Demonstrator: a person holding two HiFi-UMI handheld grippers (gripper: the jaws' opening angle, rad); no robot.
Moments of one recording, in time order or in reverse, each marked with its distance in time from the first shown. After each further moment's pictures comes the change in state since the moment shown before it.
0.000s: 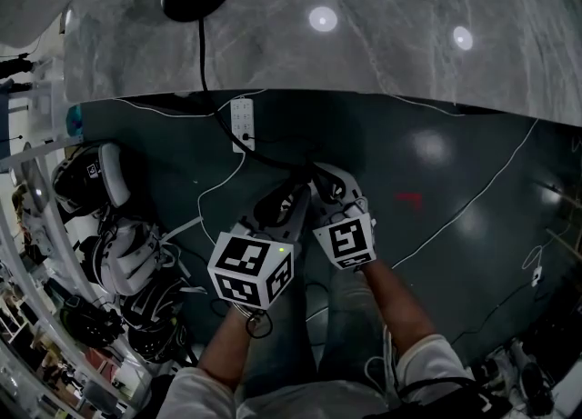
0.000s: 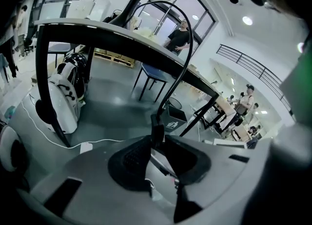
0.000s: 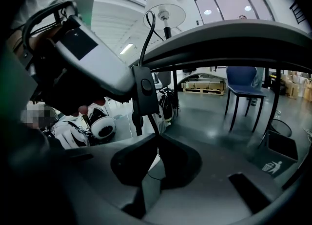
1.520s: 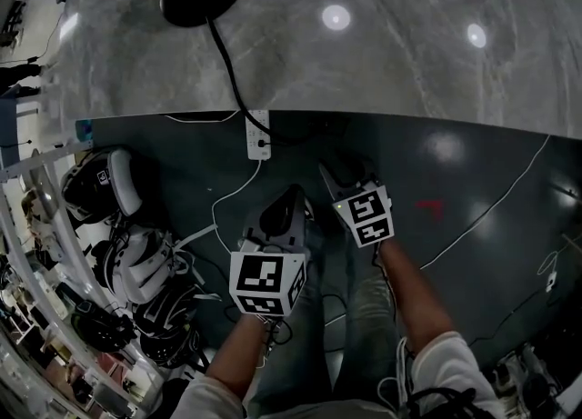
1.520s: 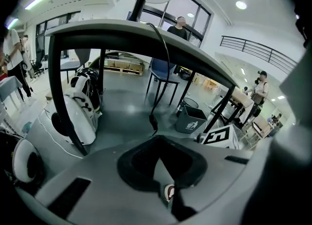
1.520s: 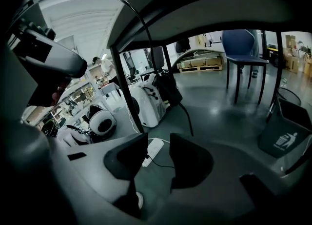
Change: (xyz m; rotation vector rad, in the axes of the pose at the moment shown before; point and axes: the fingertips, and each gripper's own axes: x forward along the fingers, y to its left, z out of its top) left arm 0.012 0.067 -0.011 0.099 -0.071 0.191; right arm 0.073 -0.026 -0.074 0.181 0.188 0.041
